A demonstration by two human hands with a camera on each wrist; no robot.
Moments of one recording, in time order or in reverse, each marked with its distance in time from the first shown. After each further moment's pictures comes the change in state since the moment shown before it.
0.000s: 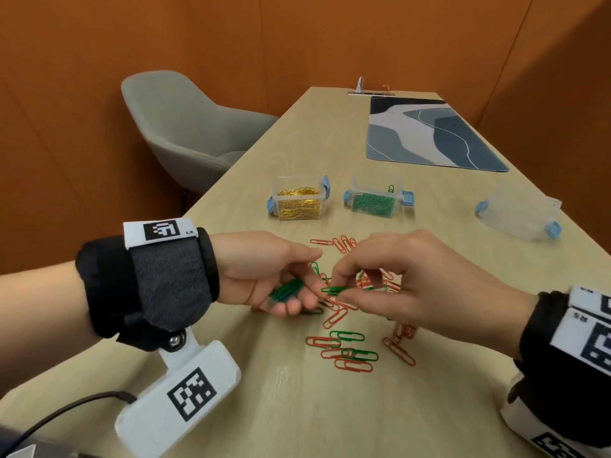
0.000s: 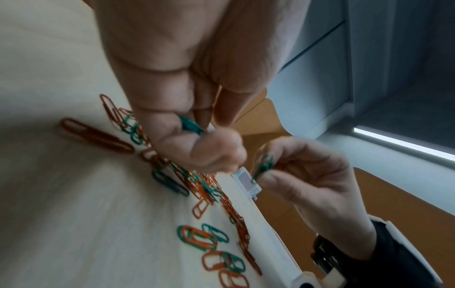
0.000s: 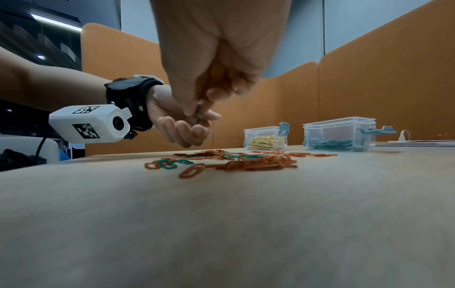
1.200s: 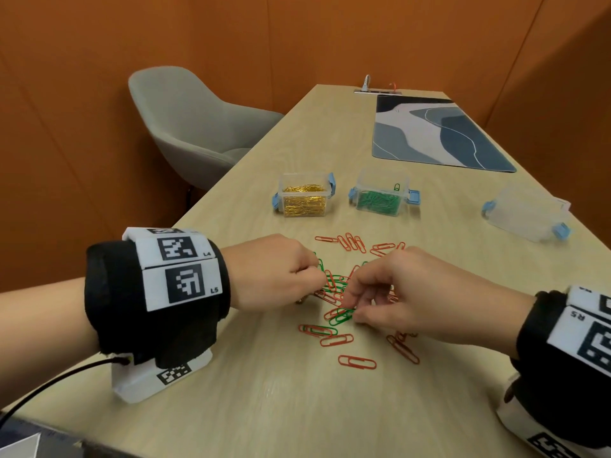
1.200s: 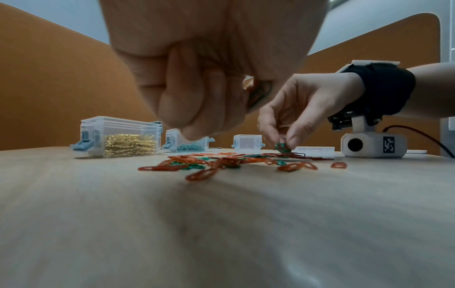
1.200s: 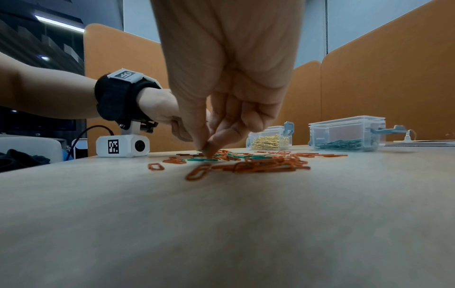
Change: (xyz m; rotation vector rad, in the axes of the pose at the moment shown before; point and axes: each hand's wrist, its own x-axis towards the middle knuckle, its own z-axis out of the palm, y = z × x) left_hand -0.005 -0.007 0.008 1.088 0.327 0.335; right_hand 0.004 -0.001 0.008 0.007 -0.225 0.309
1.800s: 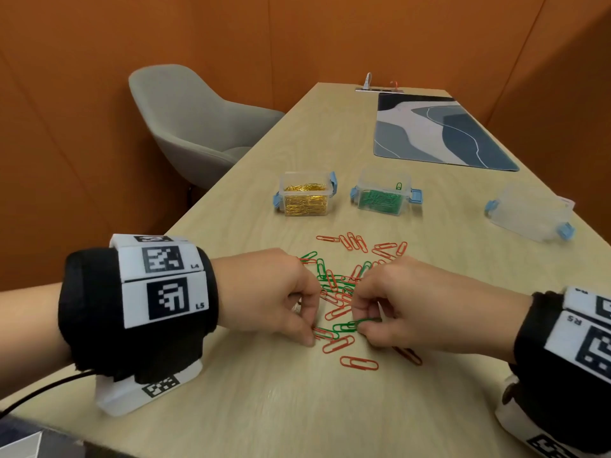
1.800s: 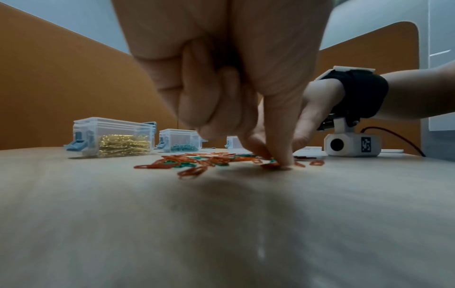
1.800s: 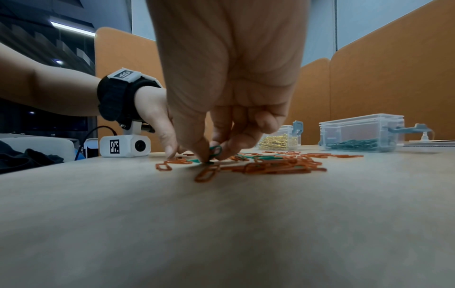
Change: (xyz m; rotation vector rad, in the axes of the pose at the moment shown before) left_hand -0.010 -0.005 0.005 -0.025 -0.126 0.122; right_hand -0.001 0.000 0.004 -0.231 -0.093 -0.067
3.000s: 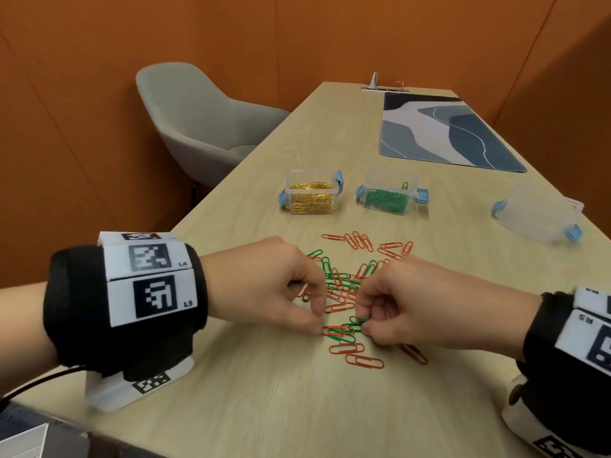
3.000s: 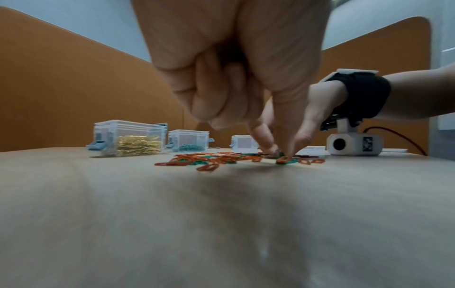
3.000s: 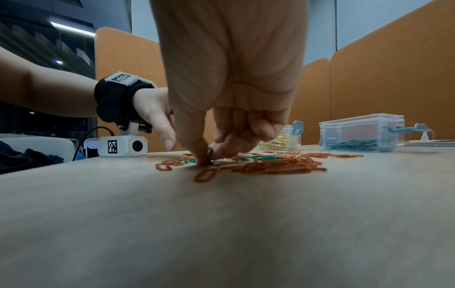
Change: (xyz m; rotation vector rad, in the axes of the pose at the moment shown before) left_hand -0.008 -0.005 -0.001 -0.065 0.107 0.071; right_hand 0.004 0.001 0.002 0.103 -0.007 0.038
